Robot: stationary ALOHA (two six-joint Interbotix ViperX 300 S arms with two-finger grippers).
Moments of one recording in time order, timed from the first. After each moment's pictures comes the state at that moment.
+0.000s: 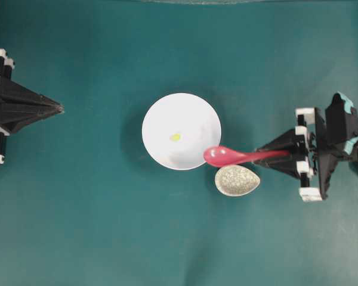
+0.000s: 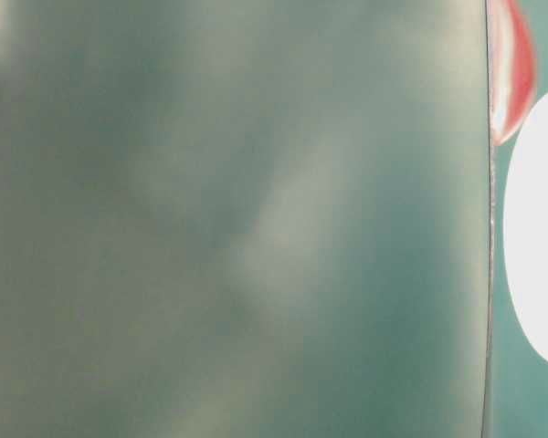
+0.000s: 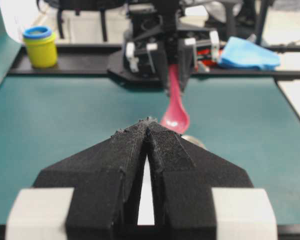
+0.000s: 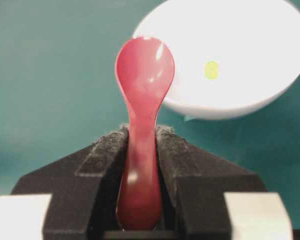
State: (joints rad) left arm 0.00 -0.96 1.17 0.01 -0.28 0.01; right arm 0.26 -0.40 1.19 0.56 -0.54 -0.20
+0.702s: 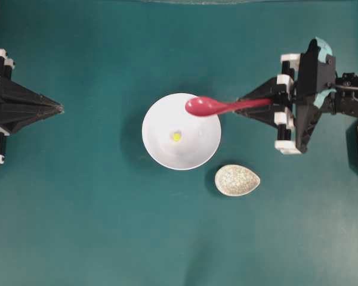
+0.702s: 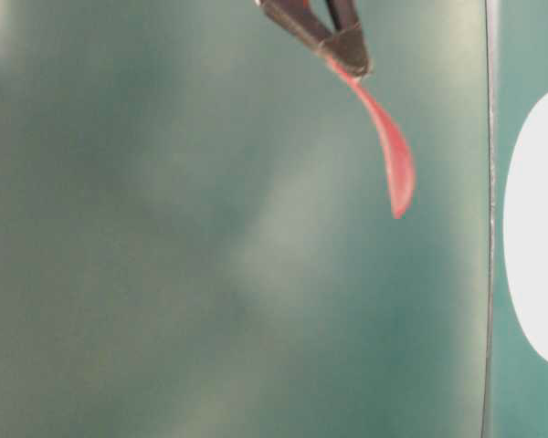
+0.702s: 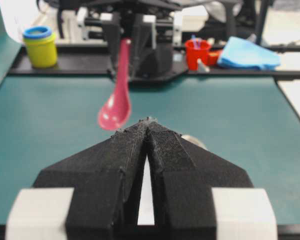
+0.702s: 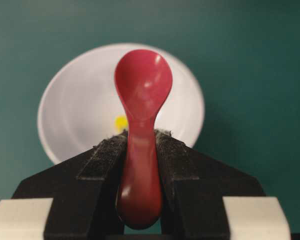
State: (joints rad) left arm 0.00 -0.96 1.17 0.01 -0.27 0.01; right arm -0.08 -0.46 0.95 0.54 -0.14 -0.49
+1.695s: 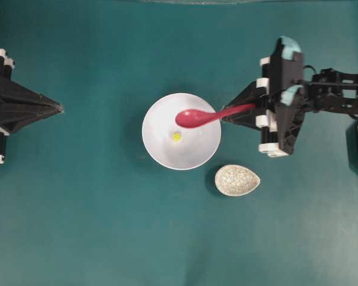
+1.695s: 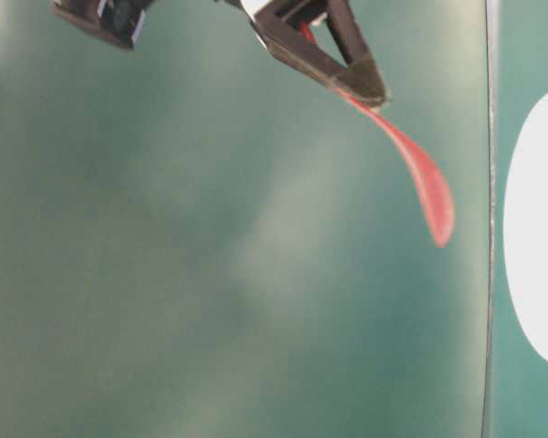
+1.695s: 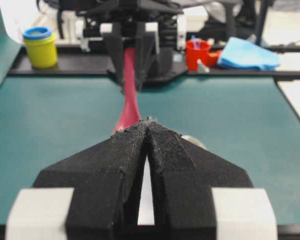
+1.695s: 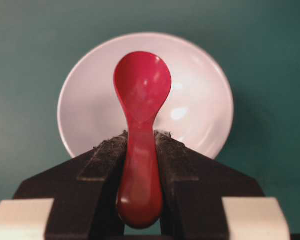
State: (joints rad) left arm 0.00 -0.96 1.18 0.01 -0.28 0.01; right arm -0.10 -0.34 0.81 0.54 0.08 -0.47
